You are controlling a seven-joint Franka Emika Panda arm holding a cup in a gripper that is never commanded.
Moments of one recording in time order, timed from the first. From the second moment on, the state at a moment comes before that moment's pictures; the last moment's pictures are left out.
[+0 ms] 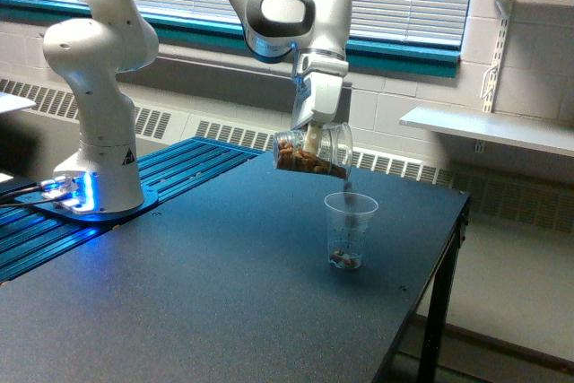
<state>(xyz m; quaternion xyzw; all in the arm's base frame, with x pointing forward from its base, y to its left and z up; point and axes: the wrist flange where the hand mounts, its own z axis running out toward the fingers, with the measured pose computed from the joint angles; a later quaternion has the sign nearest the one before) 0.466 0.003 0.323 0.97 -0.09 0.08 0.20</state>
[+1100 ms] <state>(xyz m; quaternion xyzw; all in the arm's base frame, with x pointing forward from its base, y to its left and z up) 0.474 0.017 0.332 0.97 -0.05 0.07 0.24</state>
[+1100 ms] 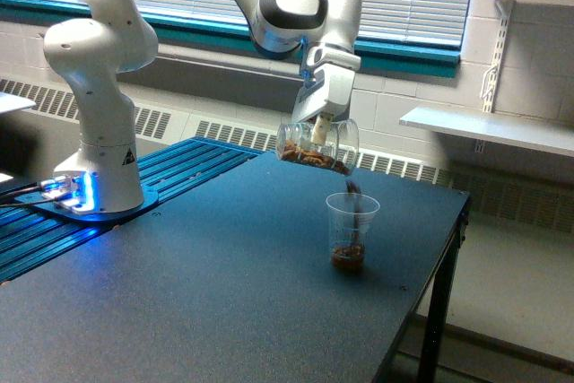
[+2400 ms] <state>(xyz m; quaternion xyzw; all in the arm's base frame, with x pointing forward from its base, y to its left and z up) 0.475 0.019 0.342 0.96 -0.02 0.03 0.29</state>
